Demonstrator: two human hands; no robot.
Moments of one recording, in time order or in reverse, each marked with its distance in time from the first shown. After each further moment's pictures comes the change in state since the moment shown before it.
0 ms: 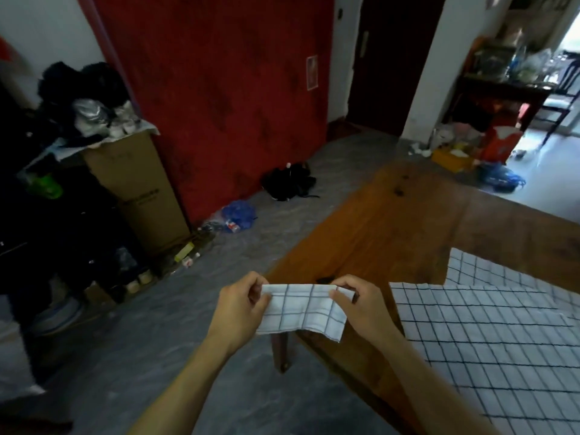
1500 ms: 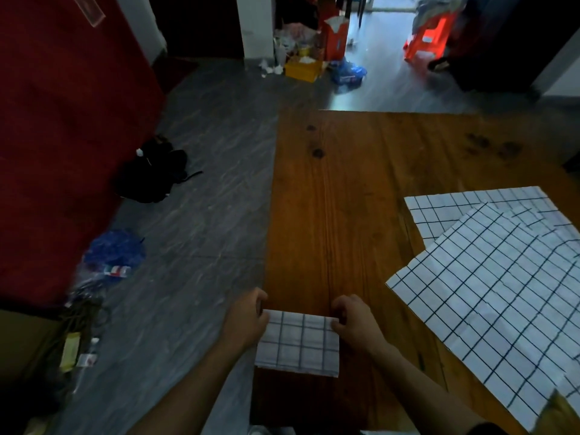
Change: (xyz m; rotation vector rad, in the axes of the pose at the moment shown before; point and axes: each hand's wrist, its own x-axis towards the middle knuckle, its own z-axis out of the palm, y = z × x) left_hand 0.337 -0.132 0.173 0.212 -0.831 0.140; right_hand 0.165 0.128 0.077 -0.232 0.151 0.831
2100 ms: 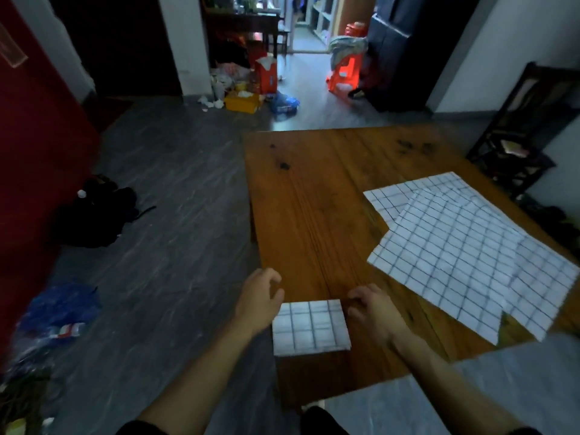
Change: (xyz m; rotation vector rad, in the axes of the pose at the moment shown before) left_hand -0.008 0.013 -0.051 -0.086 -0.007 0.393; right_hand -0.083 -0.039 -0.008 -0.129 0.258 0.092
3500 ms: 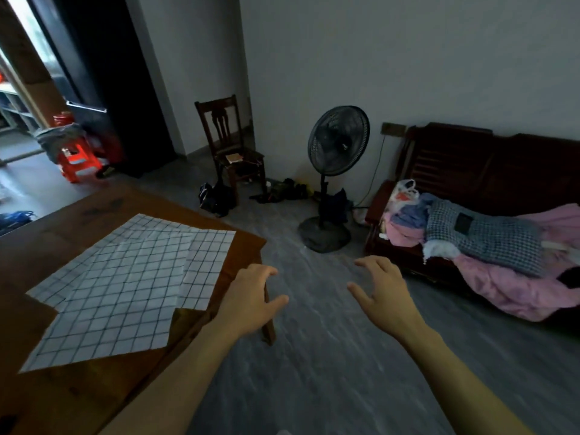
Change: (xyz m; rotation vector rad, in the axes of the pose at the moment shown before) left_hand -0.221 0.529 0.406 0.279 -0.462 0.883; right_hand -0.527 0.436 -0.223 0.117 0.832 0.604
